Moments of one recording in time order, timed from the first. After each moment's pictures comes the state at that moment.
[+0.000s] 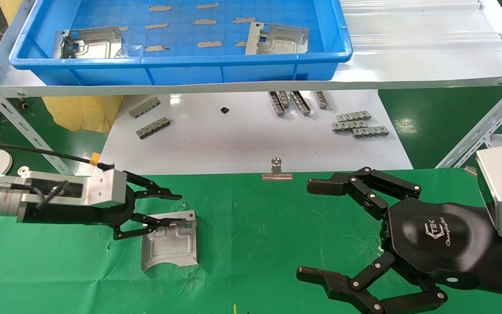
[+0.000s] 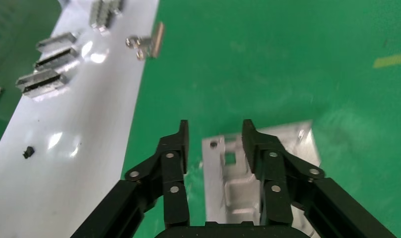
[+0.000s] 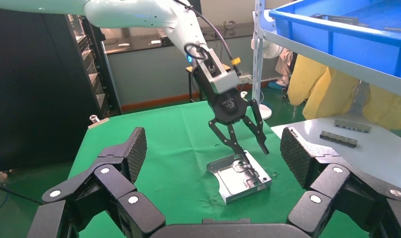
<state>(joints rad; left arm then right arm) -1.73 1.02 0.72 -0.06 1.30 1.56 0.69 1.09 -0.57 -0.38 1.24 -0.65 -1.45 0.13</state>
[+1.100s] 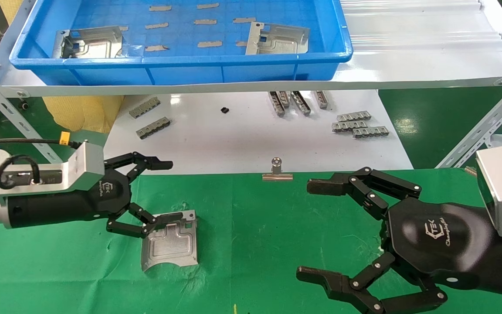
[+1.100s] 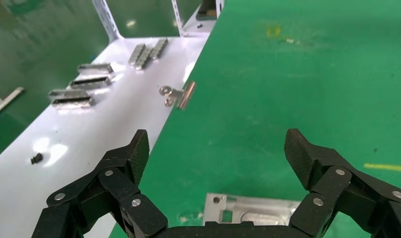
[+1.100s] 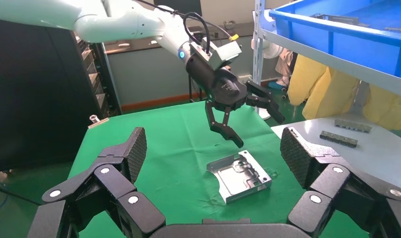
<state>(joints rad) -1.55 0.90 0.58 -0.36 1.10 1.58 0.42 1.09 -0.57 -0.38 1.24 -0.65 -1.45 0.13</state>
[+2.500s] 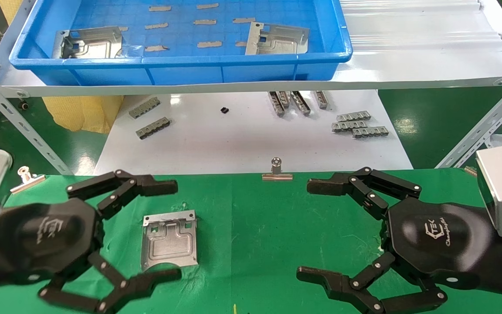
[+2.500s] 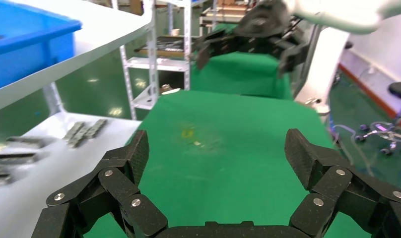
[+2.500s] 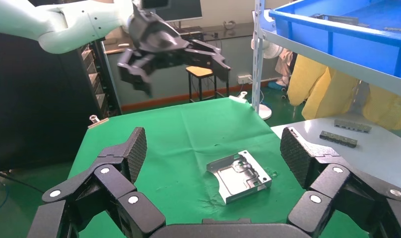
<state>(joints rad) -1.11 0.63 0.30 -1.22 0.76 1.50 -0.14 1.09 -0.57 -0.38 1.24 -0.65 -1.45 0.13</state>
